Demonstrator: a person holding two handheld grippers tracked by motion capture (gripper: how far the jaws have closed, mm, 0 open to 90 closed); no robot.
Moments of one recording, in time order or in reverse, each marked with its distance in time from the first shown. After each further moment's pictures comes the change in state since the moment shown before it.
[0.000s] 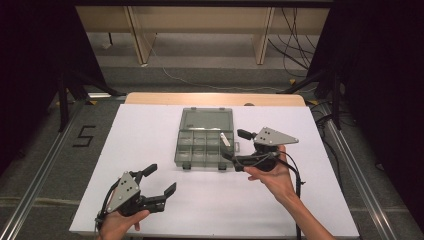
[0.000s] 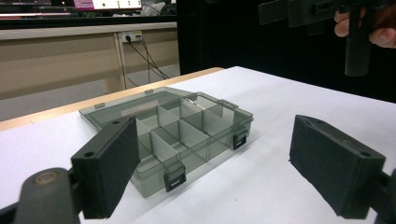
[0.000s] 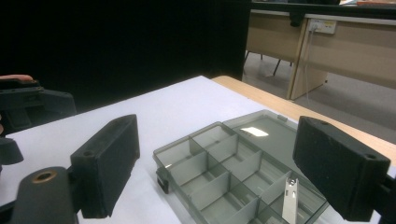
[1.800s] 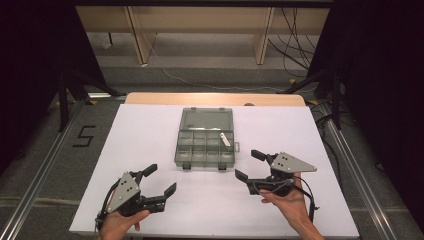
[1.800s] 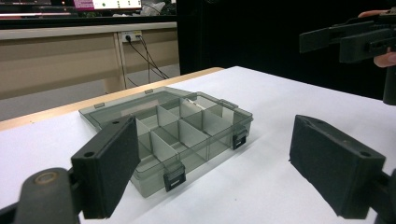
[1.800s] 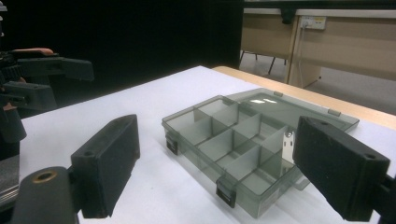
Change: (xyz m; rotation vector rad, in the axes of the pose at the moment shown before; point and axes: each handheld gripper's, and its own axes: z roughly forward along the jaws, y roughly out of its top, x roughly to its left) left arm 0.000 0.000 0.000 -0.001 0.000 0.005; right arm 0.013 -0.049 -0.046 -0.007 -0.014 0.042
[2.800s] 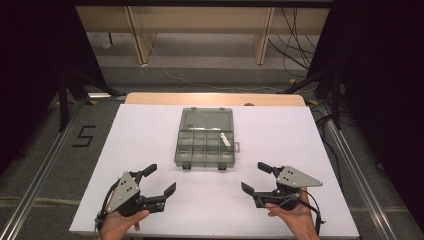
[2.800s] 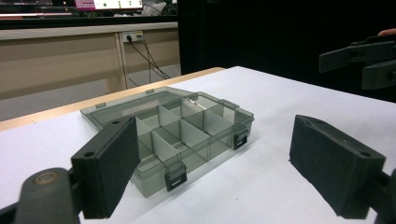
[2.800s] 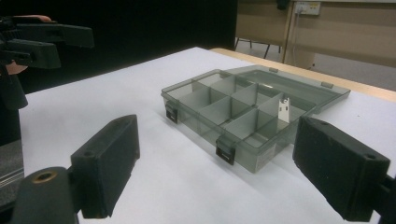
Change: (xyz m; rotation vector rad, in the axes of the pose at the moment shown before) left arm 0.000 0.000 0.000 0.001 0.004 -0.004; right arm 0.008 -0.026 -0.021 0.039 -0.040 0.005
